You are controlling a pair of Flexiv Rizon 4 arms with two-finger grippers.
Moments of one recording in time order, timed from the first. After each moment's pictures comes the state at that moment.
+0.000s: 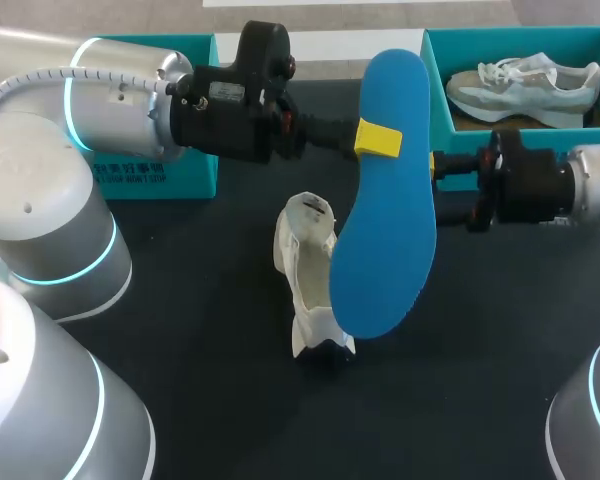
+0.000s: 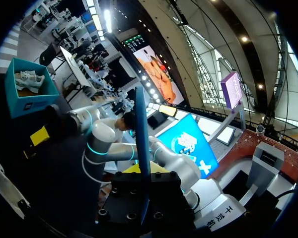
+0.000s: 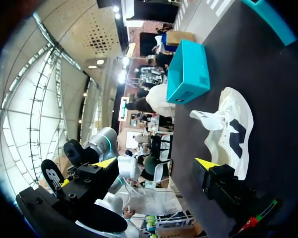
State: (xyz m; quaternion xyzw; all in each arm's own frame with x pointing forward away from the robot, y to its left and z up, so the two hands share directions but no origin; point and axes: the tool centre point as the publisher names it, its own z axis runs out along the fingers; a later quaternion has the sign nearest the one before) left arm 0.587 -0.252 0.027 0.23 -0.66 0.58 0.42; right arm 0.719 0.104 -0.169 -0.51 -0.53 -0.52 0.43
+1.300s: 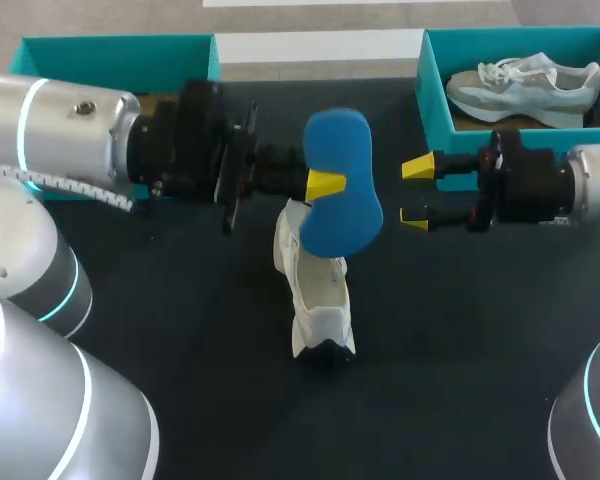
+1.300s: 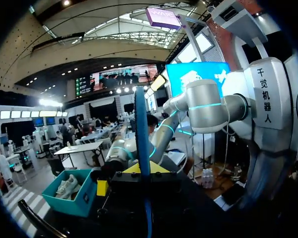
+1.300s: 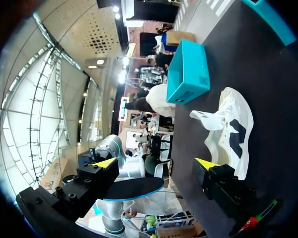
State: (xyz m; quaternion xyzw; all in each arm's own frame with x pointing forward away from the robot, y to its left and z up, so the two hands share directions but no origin) left arm 0.615 -0.211 -0.041 -0.12 -0.73 0.67 -0.02; right arm 0.719 0.103 -0.169 -0.51 -0.53 -0.52 0.43
